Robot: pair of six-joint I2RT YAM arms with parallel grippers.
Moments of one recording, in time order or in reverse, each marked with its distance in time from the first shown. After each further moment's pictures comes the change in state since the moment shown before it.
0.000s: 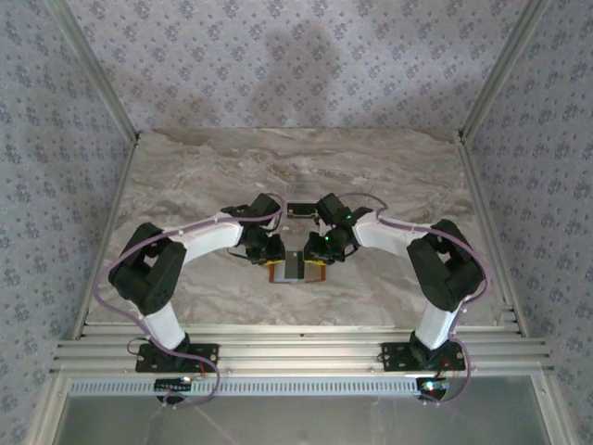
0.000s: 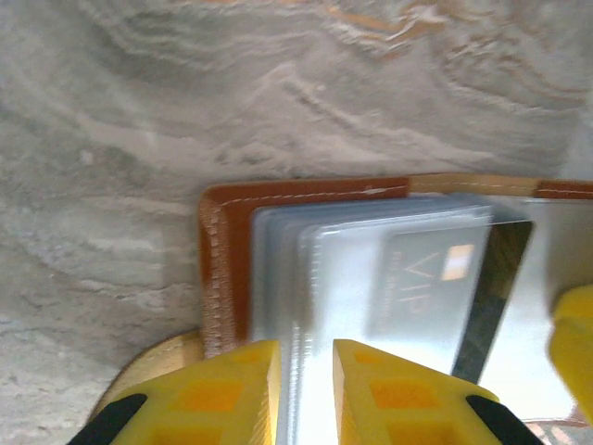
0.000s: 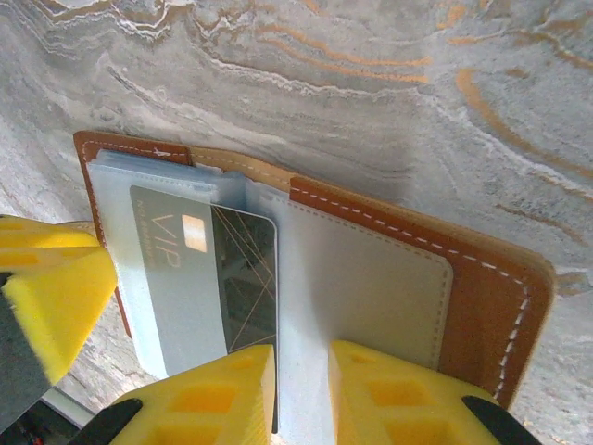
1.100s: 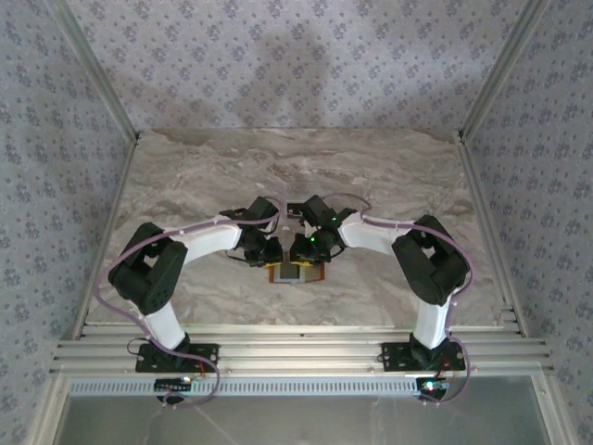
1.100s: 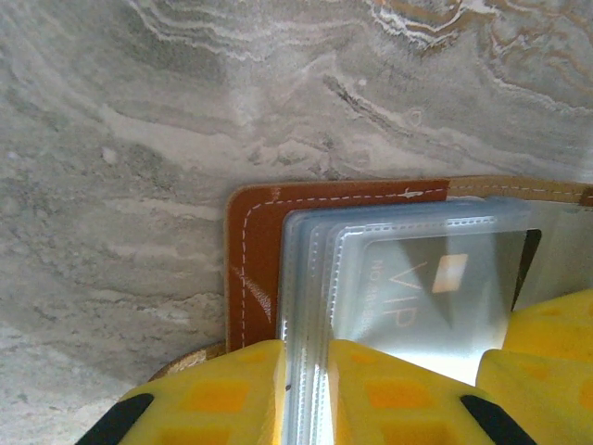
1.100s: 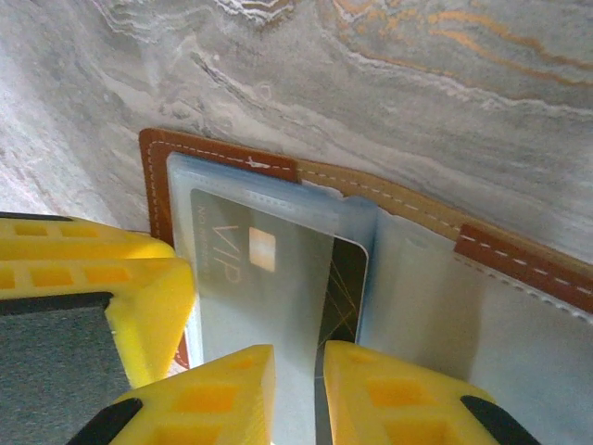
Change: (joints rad) left arm 0.014 0.002 -0.054 0.046 0.000 0.000; right arm 0.075 0.090 0.077 0.037 0.006 0.026
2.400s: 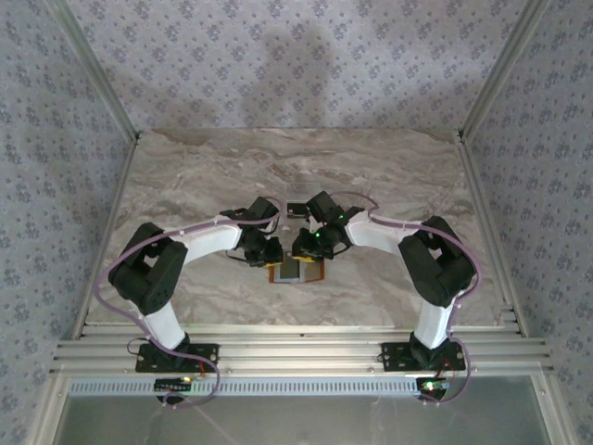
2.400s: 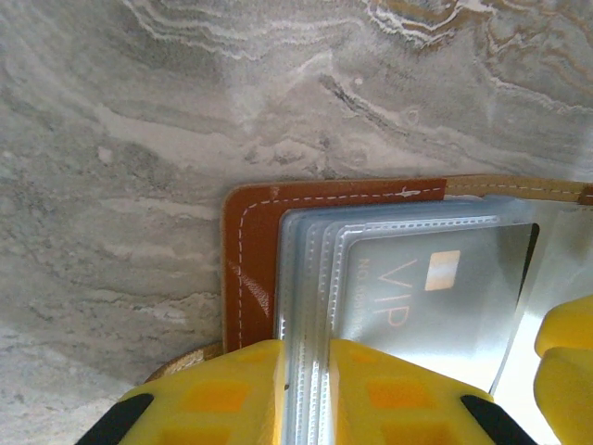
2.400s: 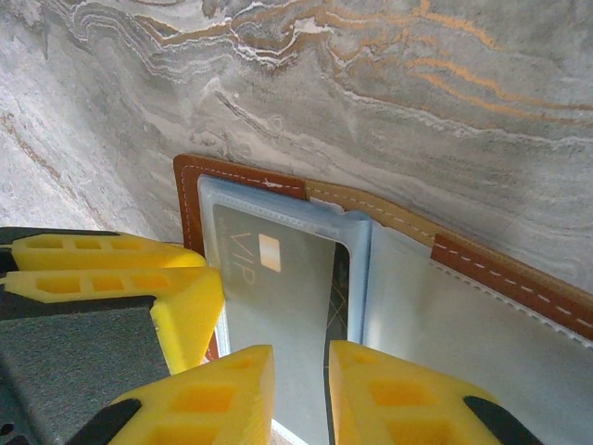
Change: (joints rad) left arm -0.002 0.000 0.000 0.001 0.000 0.000; right arm -0.040 -0.035 -0.030 0.053 -0.059 0.042
